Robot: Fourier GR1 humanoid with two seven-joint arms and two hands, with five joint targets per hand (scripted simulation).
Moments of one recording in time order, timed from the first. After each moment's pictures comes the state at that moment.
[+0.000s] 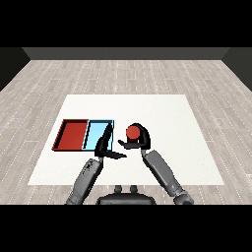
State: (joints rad) left arm -0.19 0.00 -0.32 -1.42 0.12 0.17 -0.27; right arm -0.40 -0.02 0.41 -1.36 -0.20 -0.46 -0.27
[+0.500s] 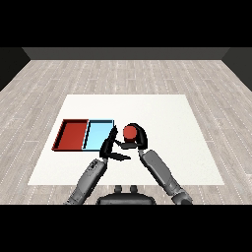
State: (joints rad) left arm -0.22 0.00 -0.40 -1.33 0.18 0.21 -0.31; right arm -0.42 0.00 0.44 -1.34 -0.20 -0.49 -0.27
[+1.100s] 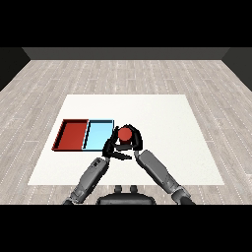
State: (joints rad) left arm -0.28 0.00 -0.43 -1.21 0.27 0.21 -0.36; right arm -0.47 0.00 0.54 -1.27 -0.31 -0.55 -0.34
